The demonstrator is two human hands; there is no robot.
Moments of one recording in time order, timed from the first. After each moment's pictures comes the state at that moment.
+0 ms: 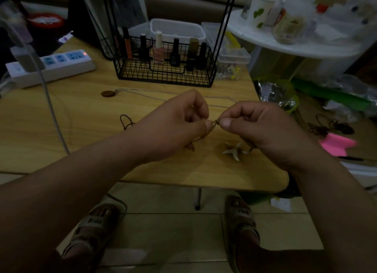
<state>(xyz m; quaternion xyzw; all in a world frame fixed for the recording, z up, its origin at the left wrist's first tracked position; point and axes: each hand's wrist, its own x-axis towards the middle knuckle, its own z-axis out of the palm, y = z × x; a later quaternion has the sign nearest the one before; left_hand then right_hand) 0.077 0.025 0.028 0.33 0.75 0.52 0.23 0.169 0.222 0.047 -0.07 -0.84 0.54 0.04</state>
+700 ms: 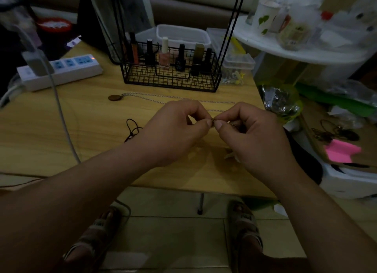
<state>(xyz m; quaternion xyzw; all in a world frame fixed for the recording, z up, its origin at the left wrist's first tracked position) 0.074 0.026 0.018 0.33 0.80 0.49 0.09 0.165 0.192 0.029 -0.07 -0.88 0.44 0.18</state>
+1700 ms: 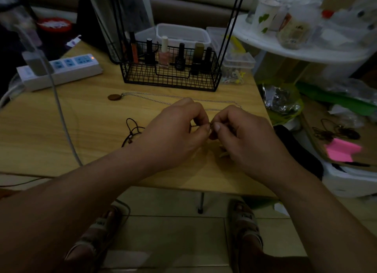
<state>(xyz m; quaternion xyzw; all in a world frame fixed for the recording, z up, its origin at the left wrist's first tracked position) 0.075 0.026 0.010 0.38 0.83 0.41 0.01 0.161 0.199 0.025 -0.02 -0.94 0.33 0.11</state>
